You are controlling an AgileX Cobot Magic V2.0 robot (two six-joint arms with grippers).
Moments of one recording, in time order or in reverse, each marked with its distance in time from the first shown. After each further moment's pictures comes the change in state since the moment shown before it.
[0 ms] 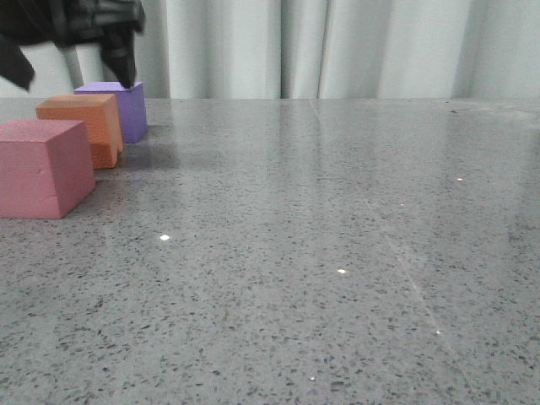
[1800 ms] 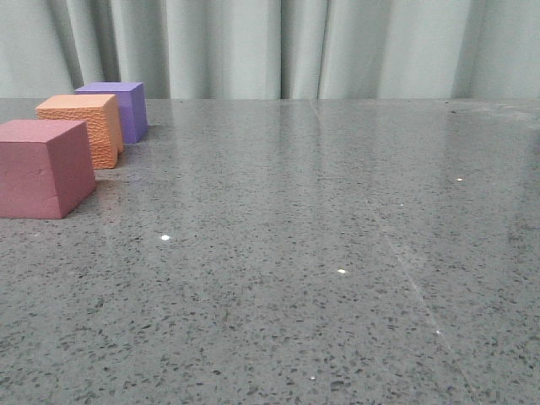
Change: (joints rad) left arm 0.000 -1.114 0.710 0.036 -0.009 0.168; right arm 0.000 0.000 0.000 0.000 0.000 0.000
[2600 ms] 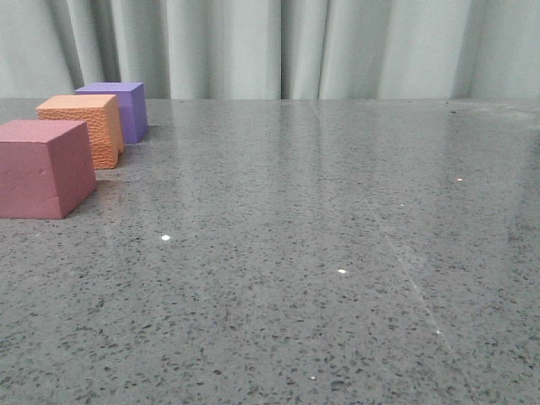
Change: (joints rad) left arm 0.137 -0.089 0.142 -0.365 -0.347 0.548; right arm 0.000 0.000 0.000 0.000 0.000 0.000
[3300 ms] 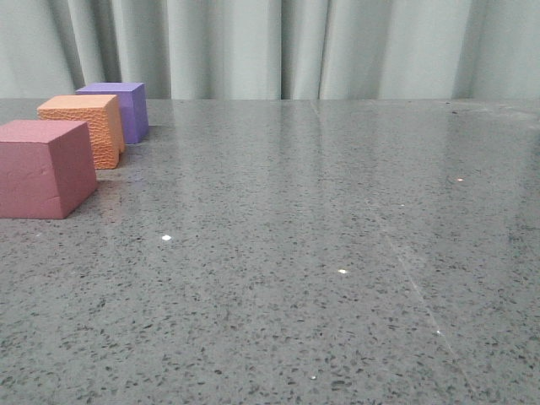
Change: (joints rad) left arm 0.203 -0.326 0.335 -0.165 -0.156 0.057; right arm 0.000 0.000 0.000 0.000 0.000 0.000
